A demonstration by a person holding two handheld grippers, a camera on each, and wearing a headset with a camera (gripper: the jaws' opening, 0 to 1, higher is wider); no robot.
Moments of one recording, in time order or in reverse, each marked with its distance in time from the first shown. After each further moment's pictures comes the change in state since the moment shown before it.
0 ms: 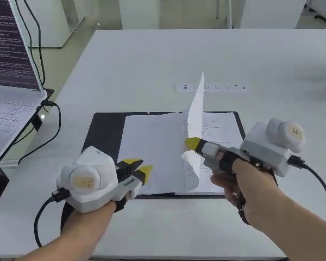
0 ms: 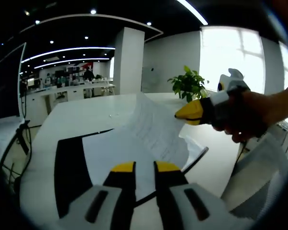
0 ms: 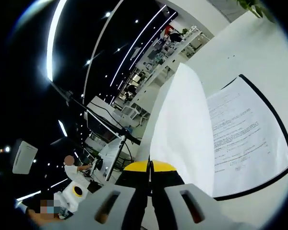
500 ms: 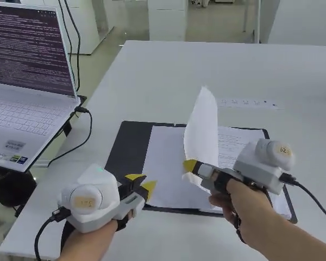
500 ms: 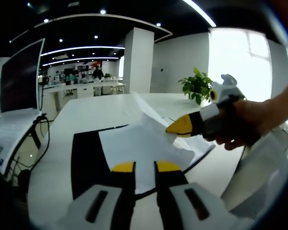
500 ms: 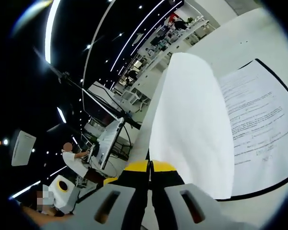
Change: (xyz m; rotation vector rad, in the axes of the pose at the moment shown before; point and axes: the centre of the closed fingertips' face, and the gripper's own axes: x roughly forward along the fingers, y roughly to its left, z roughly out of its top) left arm -0.035 0.035 -0.010 -0.038 0.001 0.081; right arm 0.059 -0.001 -0.045 -0.032 0.137 -0.004
